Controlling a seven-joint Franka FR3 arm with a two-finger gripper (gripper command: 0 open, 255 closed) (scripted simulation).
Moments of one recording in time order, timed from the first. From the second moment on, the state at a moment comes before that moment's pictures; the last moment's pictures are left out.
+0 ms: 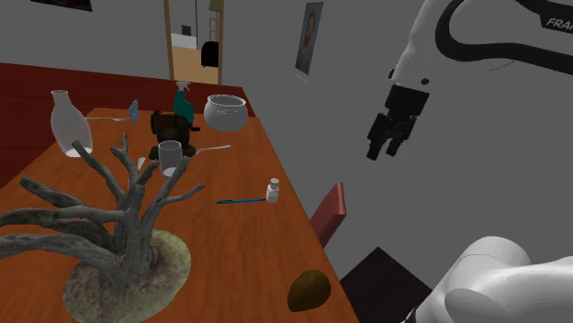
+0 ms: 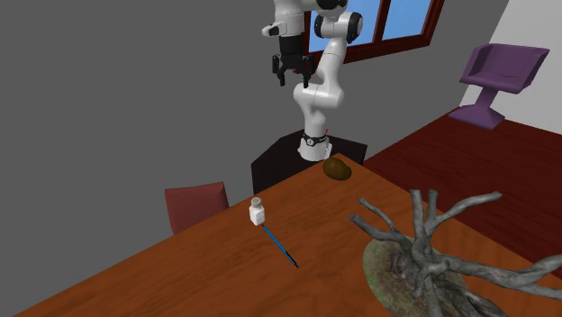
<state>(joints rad) -0.02 -0.78 -0.03 -2.27 0.08 1.45 0.02</state>
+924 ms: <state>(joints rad) -0.04 -0.50 0.13 -2.35 0.07 1.85 0.24</state>
